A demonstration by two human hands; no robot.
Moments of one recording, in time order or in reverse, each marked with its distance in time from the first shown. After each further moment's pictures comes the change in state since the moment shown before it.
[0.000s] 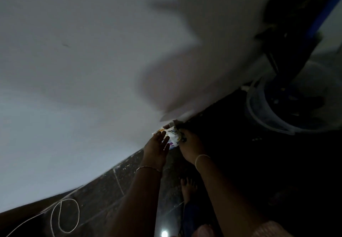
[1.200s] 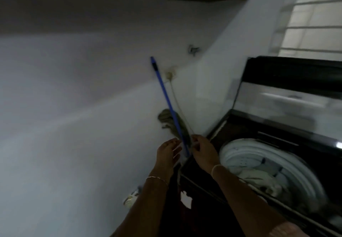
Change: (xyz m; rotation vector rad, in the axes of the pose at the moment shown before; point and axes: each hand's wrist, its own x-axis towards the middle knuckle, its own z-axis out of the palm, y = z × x) left_hand -0.510 -0.099 0.028 0.348 -0.687 0.489; right_hand -0.484 -0.006 -0.228 0.157 0.725 -0.434
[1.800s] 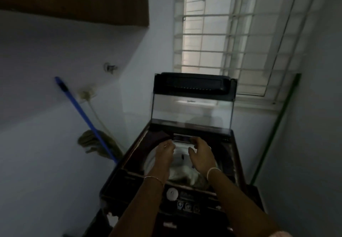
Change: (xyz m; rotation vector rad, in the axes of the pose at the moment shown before) left_hand -0.071 -0.093 0.208 0.342 -0.416 0.042; right_hand -0.113 0.063 -0.212 -0.206 0.468 0.206
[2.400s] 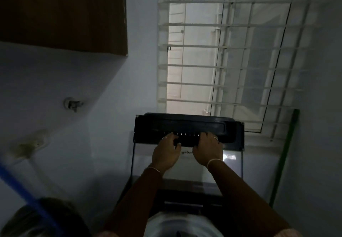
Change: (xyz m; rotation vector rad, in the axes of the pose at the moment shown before) left_hand 0.269 0.131 0.084 0.854 -0.174 0.759; right_hand 0.289 -0.032 -0.034 -0.661 0.227 0.076
